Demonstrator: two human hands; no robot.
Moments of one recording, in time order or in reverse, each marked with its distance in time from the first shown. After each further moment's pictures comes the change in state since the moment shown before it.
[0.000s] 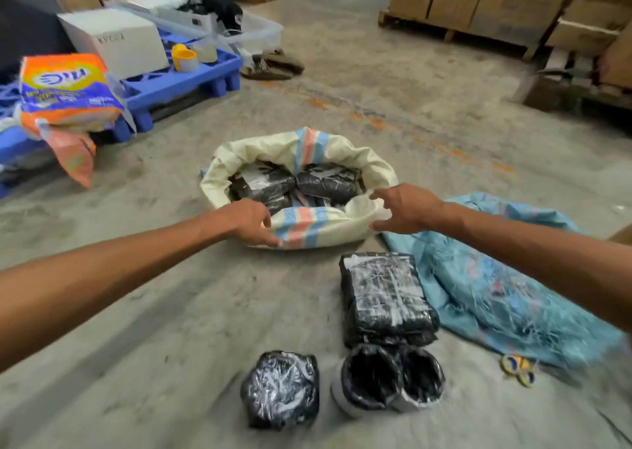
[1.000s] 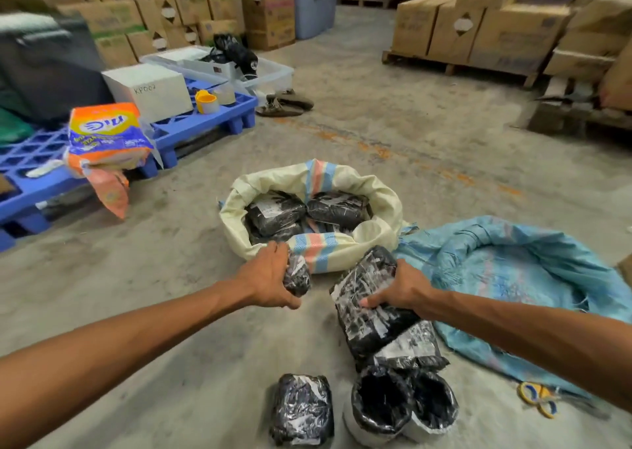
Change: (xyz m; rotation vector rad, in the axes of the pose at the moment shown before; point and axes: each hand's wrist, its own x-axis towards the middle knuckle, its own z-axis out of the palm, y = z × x) left_hand -0.060 0.040 0.042 -0.248 0.219 0.007; right_hand -0.069 -0.049 0.073 0.966 -0.143 0.479
